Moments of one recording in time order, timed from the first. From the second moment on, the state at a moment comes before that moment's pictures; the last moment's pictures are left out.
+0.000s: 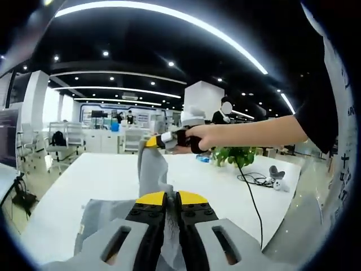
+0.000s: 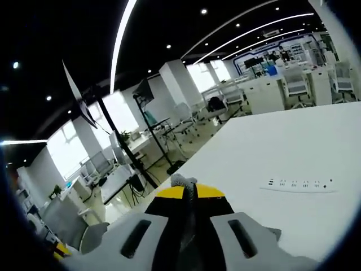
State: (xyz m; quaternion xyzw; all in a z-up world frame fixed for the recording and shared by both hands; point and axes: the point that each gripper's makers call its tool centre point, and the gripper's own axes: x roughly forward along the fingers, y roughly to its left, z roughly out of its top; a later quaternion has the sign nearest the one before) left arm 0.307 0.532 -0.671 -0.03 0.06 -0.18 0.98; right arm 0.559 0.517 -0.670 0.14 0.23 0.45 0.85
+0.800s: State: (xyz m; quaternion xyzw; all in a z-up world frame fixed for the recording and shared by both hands) left arm 0.302 0.593 -0.703 -0.07 0.08 -0.10 0.99; right arm 0.554 0.568 -0.695 0.15 0.26 0.46 0.84
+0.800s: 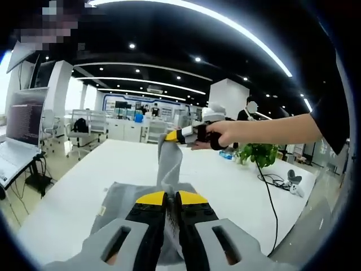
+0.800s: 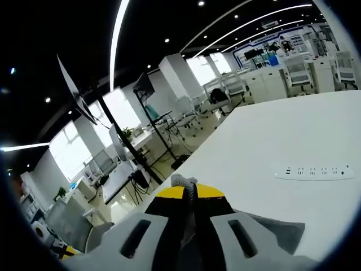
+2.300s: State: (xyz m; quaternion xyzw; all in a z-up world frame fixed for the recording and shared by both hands) left arm 0.290 0.694 -0.815 -0.20 0.12 0.02 0.97; right arm 0.565 0.683 -0.811 0.07 0.30 0.45 0.84
